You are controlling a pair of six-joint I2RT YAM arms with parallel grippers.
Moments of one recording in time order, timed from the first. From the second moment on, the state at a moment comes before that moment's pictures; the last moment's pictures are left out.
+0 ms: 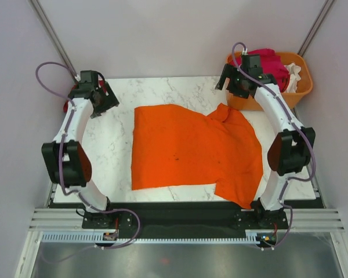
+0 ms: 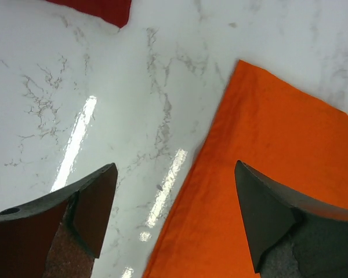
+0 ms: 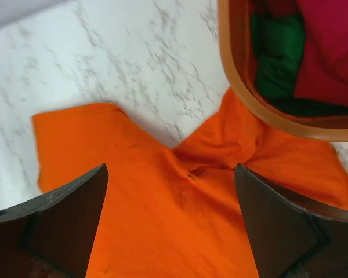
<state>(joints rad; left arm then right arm) 0.05 1.74 1.55 -0.73 -0.08 -0.44 0.16 1.91 1.82 -0.66 -0.10 0.47</state>
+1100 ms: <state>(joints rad) -0.31 1.47 0.93 -0.50 -0.06 -0.62 0.19 1.49 1.14 -0.40 -0.09 0.41</state>
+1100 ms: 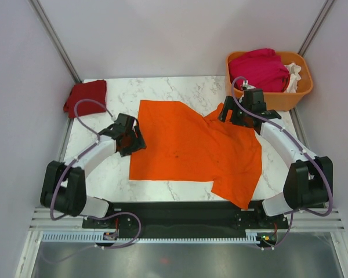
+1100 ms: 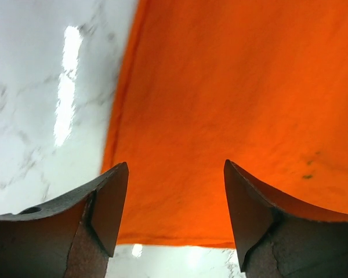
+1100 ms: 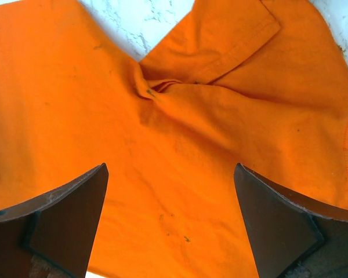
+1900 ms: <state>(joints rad) -0.35 1.23 0.57 -0.53 -0.10 -0.84 0.18 1.46 1.12 -0.40 -0.12 0.40</state>
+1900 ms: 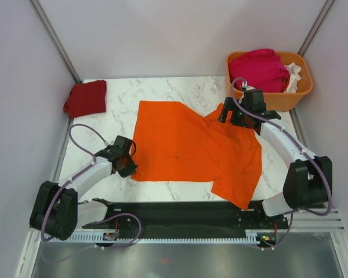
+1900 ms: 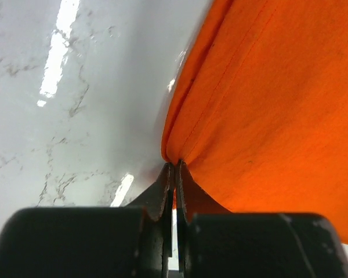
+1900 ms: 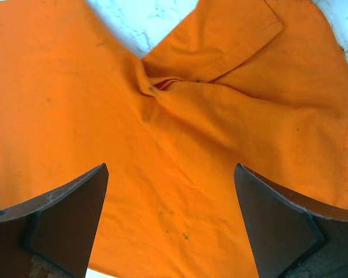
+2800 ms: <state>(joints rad) -0.34 0.58 0.61 -1.07 -0.46 -1.25 0.14 1.97 1.39 -0.26 -0.02 0.43</state>
